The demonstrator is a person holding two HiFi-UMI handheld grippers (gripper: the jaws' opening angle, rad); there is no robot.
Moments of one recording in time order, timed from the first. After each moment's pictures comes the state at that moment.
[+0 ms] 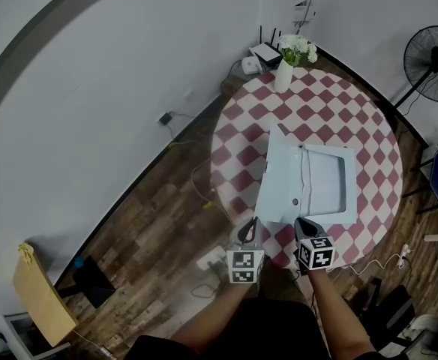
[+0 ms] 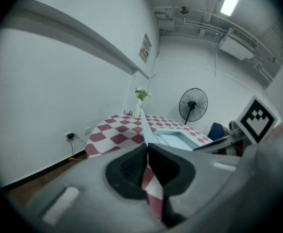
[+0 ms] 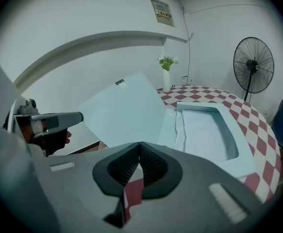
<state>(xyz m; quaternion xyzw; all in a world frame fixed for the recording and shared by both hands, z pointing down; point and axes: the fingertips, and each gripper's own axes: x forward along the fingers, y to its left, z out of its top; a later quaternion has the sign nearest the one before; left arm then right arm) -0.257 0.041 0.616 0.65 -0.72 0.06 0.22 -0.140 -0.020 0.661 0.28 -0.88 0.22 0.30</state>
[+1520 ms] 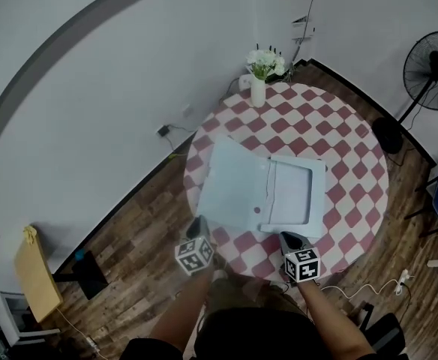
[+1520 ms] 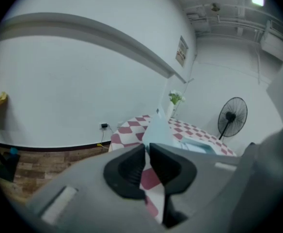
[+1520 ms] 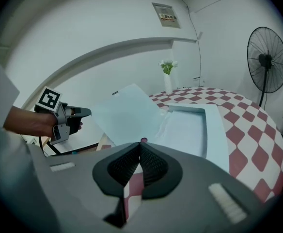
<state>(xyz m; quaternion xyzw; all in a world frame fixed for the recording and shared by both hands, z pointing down) -0.248 0.038 0.625 0.46 -0.85 -0.01 0.27 0.002 -0.070 0.658 0.18 -0.92 0.21 0.28</state>
